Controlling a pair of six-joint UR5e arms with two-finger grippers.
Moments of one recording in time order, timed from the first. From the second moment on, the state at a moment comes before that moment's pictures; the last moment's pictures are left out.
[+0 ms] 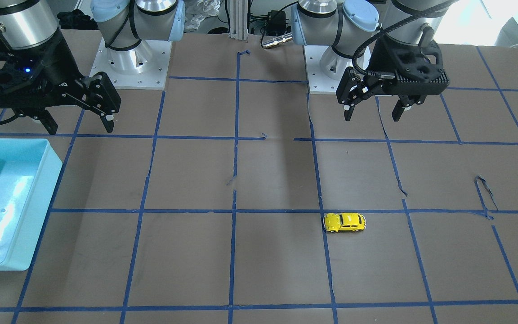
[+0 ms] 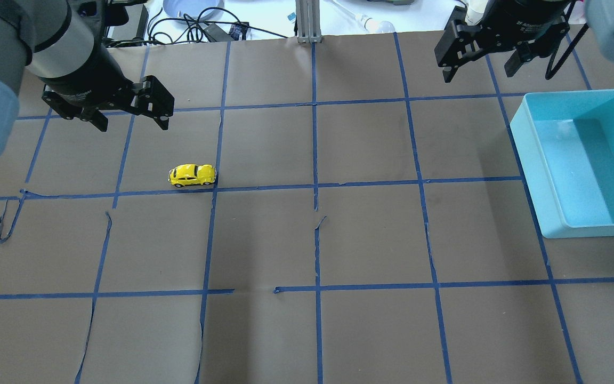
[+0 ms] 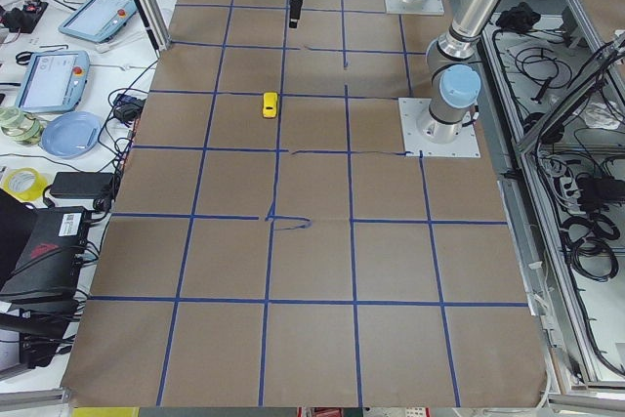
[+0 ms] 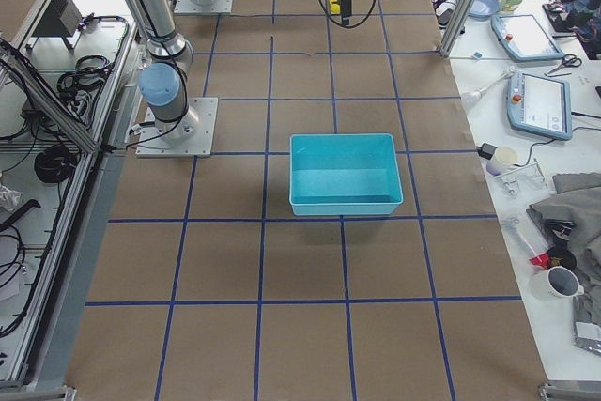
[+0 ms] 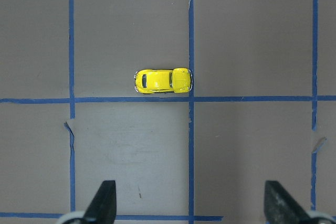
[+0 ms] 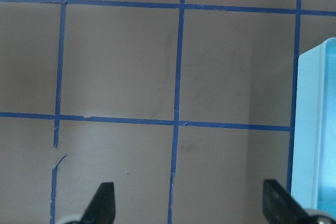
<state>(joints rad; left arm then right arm) -1.55 -1.50 -1.64 -1.43 1.60 0.02 1.54 -1.53 1.49 -1.67 -1.54 -0.09</state>
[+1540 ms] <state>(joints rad) -1.55 -1.51 -1.63 -1.43 1.58 0.10 1.54 -1.54 1.50 -1.67 -1.54 -0.09</state>
